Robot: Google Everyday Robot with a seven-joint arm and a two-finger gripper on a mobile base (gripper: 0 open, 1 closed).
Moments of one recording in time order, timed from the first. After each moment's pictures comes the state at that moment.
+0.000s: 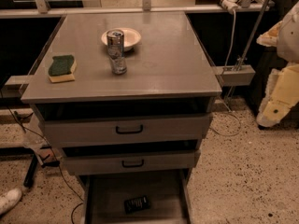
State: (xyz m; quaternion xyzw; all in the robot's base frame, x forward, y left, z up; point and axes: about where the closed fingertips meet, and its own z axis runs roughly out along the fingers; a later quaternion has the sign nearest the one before) arm 0.439 -0.214 0.985 -0.60 0.78 -0.04 0.17
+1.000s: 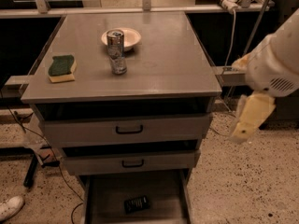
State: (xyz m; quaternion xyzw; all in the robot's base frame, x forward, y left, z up) arm 0.449 -0.189 0.925 -0.61 0.77 -0.01 0.18
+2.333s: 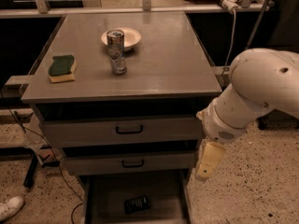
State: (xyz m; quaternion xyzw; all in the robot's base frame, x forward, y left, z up) arm 0.440 -0.138 0.767 -0.64 0.76 0.07 0.13
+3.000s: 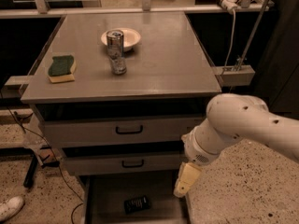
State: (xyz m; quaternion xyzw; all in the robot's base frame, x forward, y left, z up) arm 0.438 -0.101 0.665 -0.60 0.77 0.12 0.14
